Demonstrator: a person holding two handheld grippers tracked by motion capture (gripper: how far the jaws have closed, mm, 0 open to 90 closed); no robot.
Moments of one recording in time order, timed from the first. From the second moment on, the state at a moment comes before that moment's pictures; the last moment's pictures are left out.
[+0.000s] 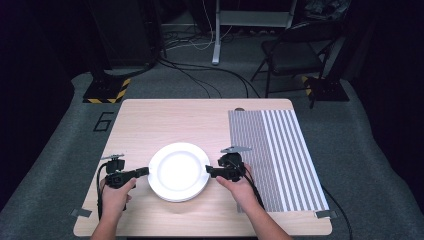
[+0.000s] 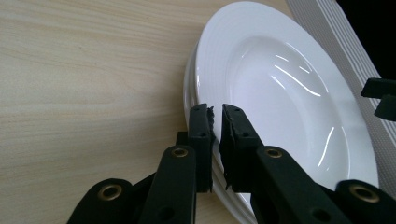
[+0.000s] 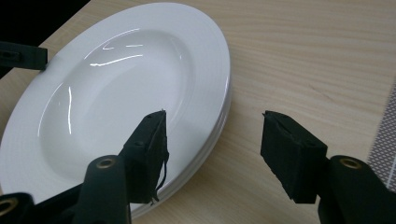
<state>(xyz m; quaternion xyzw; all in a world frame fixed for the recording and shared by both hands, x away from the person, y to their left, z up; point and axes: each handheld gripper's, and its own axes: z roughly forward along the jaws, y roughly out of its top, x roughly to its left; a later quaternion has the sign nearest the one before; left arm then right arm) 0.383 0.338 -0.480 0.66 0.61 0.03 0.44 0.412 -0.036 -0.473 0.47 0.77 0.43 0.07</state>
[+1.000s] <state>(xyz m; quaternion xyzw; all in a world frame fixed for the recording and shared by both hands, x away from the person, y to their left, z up) 0.382 0.324 -0.485 0.65 0.61 0.02 0.45 0.414 -0.030 -0.491 0.50 0.75 0.43 0.01</state>
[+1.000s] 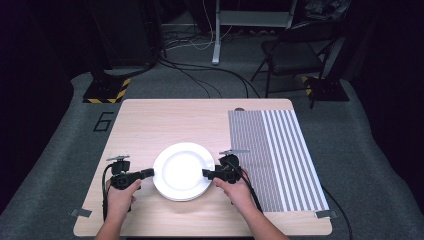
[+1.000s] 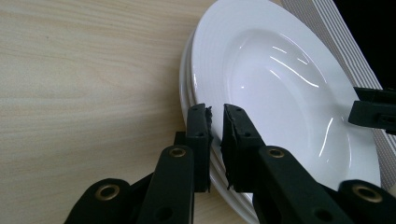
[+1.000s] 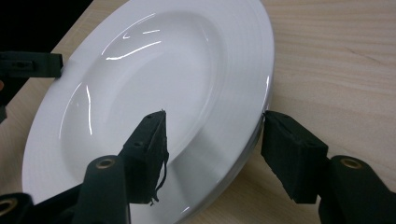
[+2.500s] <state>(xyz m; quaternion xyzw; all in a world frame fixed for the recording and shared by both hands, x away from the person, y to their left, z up) 0.385 0.306 -0.487 0.66 0.60 0.03 0.45 0.418 -0.054 -0.471 0.54 0.70 0.47 -0.05</state>
